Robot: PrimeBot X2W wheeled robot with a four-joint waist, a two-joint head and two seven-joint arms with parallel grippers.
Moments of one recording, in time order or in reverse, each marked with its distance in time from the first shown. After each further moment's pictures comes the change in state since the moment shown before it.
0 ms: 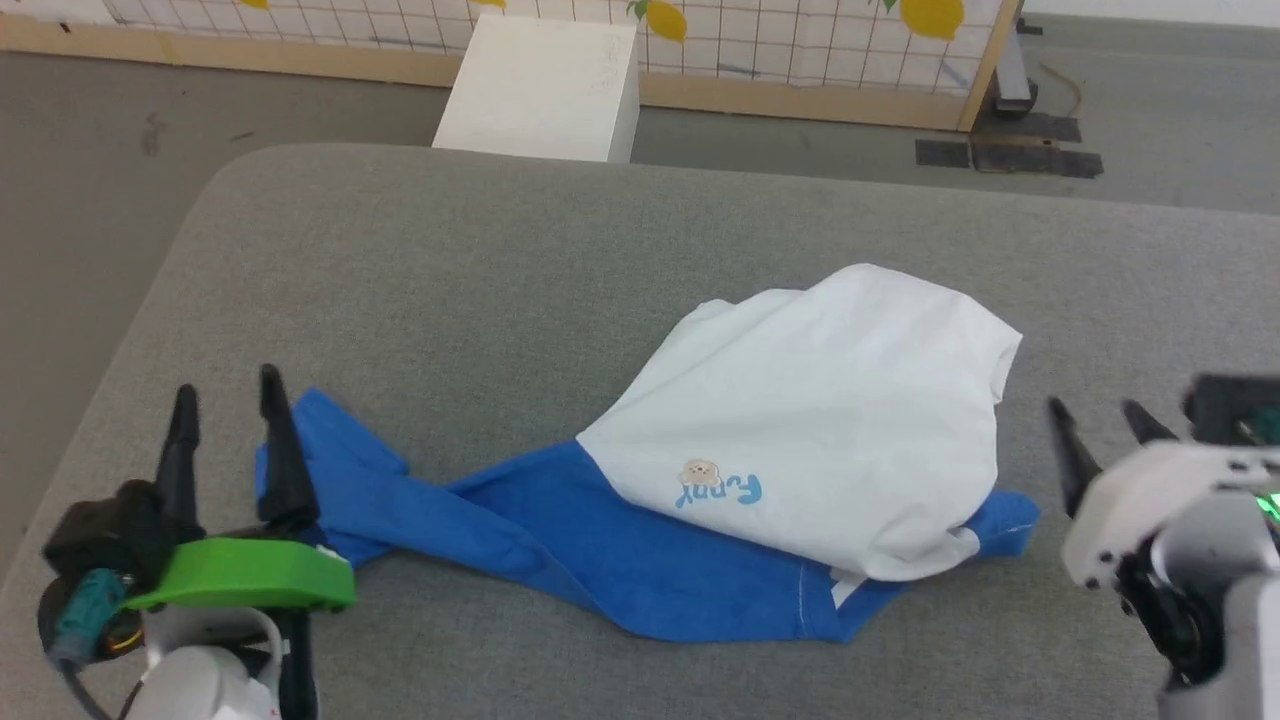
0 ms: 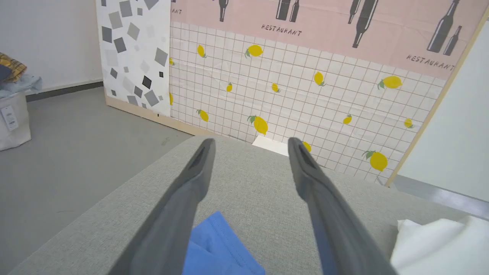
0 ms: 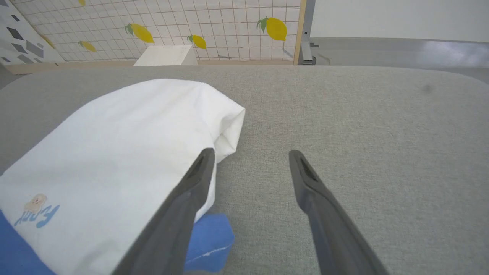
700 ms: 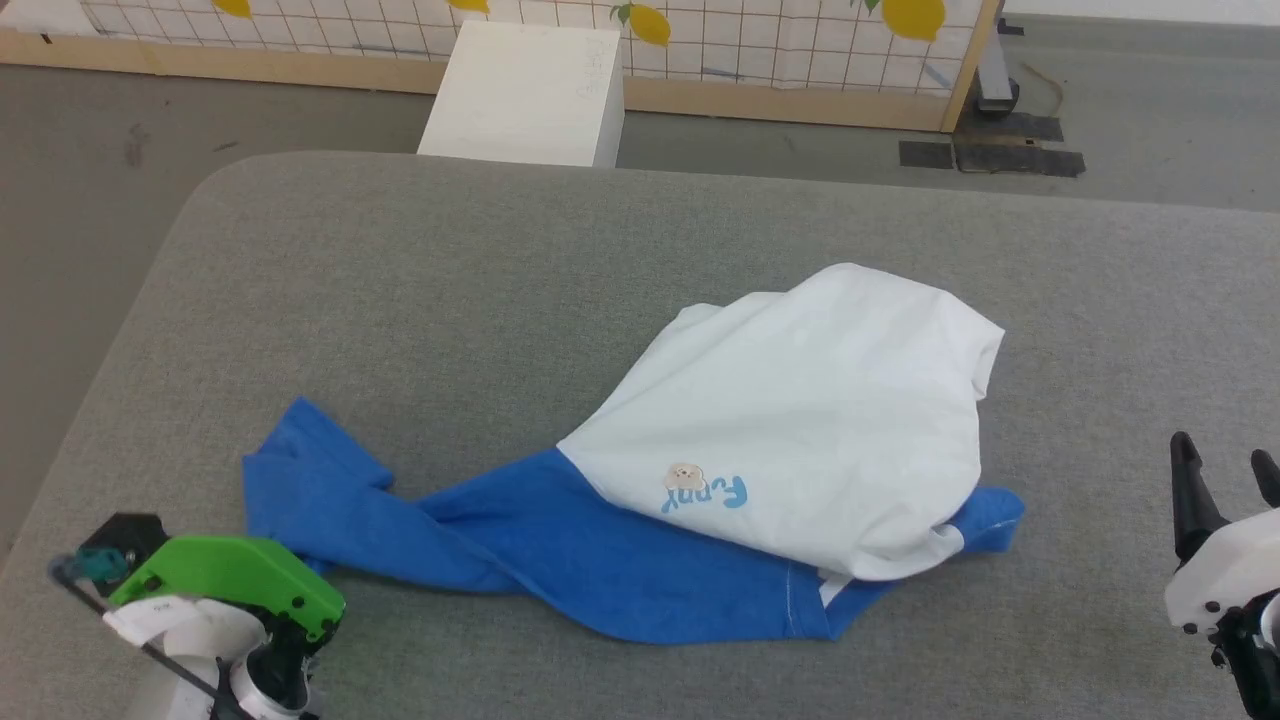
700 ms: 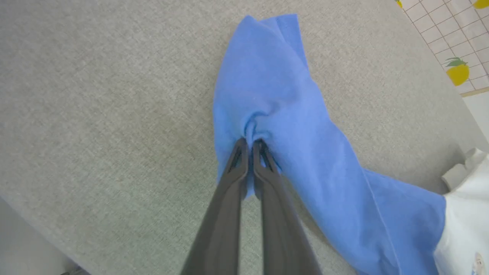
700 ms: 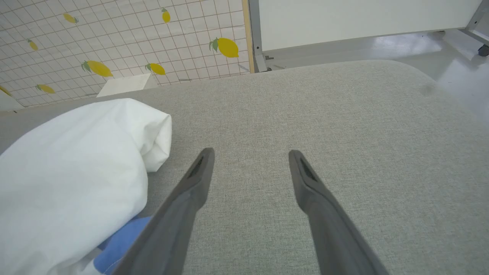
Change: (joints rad) left arm -0.038 -0.031 0.027 0.192 -0.342 0.272 0.576; right arm 0.076 0.008 -0.174 -0.013 0.035 0.000 -0.120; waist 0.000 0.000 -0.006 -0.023
